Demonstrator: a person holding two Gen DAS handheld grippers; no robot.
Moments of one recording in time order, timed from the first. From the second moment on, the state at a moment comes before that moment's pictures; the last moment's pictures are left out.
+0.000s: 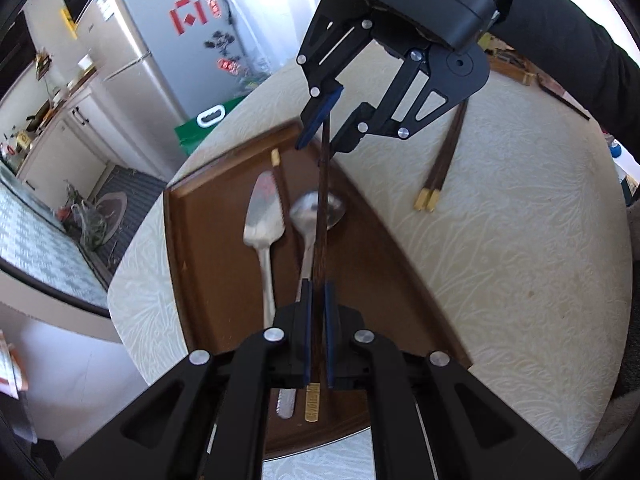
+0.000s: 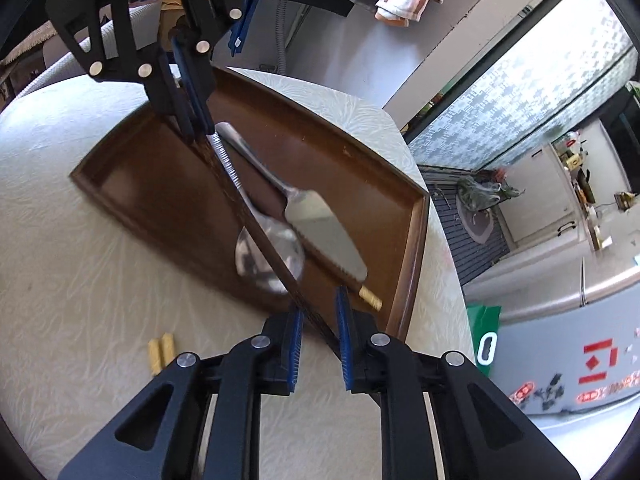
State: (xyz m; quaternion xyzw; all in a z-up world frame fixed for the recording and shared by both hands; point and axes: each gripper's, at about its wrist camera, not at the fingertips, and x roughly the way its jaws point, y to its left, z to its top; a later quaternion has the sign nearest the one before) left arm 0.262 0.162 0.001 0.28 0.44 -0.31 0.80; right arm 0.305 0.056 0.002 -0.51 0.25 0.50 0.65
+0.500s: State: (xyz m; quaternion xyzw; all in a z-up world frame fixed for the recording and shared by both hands) left arm 0.247 0.144 0.002 0.31 0.38 -0.28 0.82; right arm 0.294 -0.016 0.029 -0.44 0.26 0.50 0.70
